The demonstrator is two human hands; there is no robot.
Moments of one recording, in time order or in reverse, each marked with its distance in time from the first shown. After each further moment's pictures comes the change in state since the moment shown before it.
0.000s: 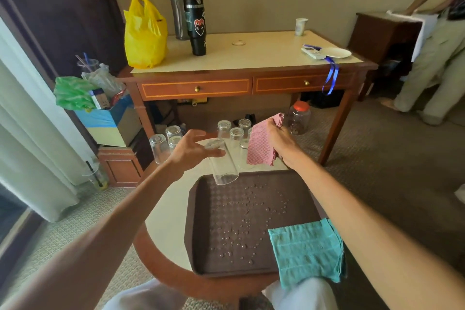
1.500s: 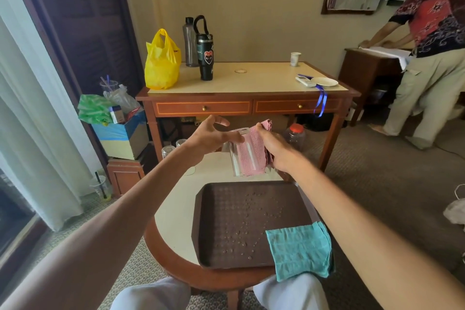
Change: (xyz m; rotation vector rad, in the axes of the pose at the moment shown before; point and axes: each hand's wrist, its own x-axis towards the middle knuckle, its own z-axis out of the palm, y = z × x) left_hand -0.090 0.108 -0.019 -0.138 -0.065 0.082; right_hand -0.074 -0.048 -0.007 0.262 -0.200 0.112
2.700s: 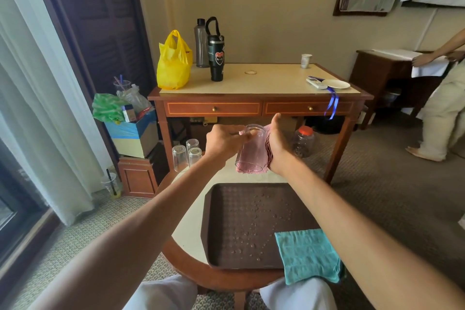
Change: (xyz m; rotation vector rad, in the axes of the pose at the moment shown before) left_hand 0.003 -0.014 0.017 -0.007 0.263 0.087; right_hand 0.026 0.001 0.035 0.375 -0.049 0.041
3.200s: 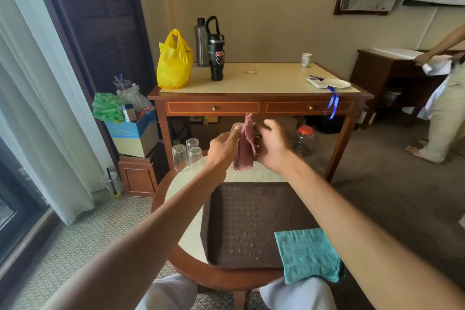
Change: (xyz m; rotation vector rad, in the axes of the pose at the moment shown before) left_hand -0.011 -0.019 0.010 -0.212 0.025 -0.169; right_hand -0.015 -0.001 0.004 0.140 -0.151 -0.026
